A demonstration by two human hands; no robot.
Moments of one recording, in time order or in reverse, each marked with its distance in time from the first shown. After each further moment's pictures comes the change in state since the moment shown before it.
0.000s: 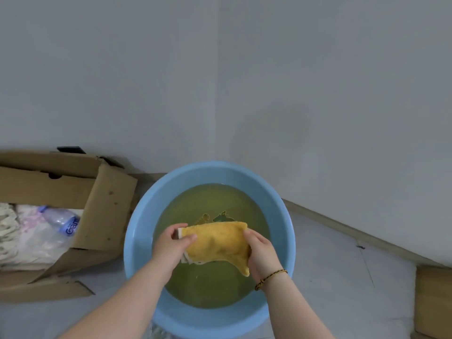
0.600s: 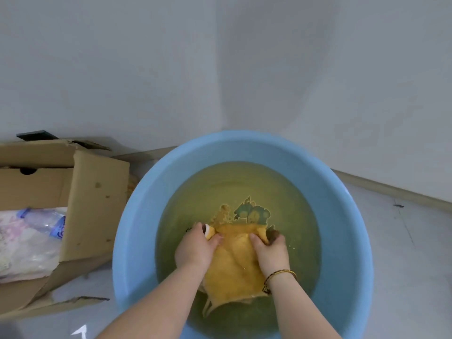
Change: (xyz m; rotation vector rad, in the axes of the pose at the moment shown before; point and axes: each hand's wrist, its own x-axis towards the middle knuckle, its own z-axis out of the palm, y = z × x) left_hand 0.128 -0.050 0.044 0.804 -0.009 0.066; right_hand 0.118 0.061 0.042 -0.280 0.336 0.157
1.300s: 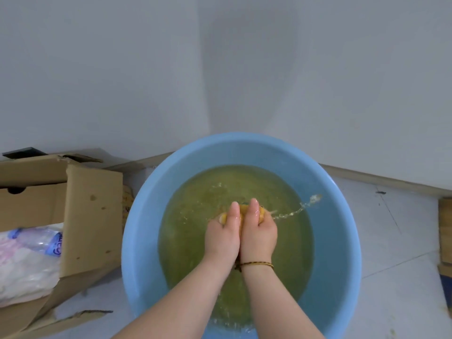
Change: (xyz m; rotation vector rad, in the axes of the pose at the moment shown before) left_hand -0.051 0.046 -0.030 -0.784 -0.080 0.145; right_hand -0.051 -0.047 0.026 0.303 0.310 -0.246
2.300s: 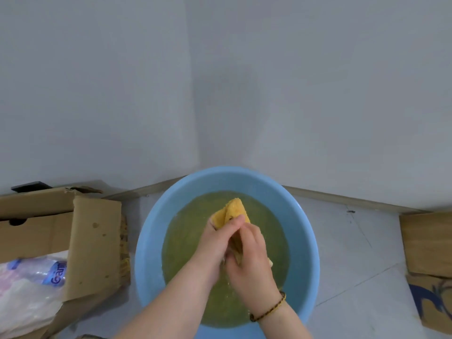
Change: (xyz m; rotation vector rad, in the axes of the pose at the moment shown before) left_hand -0.050 0.060 -0.028 -0.429 -0.370 -0.092; right_hand -0.066 -0.034 -0.062 -0.247 -0.295 -0.699
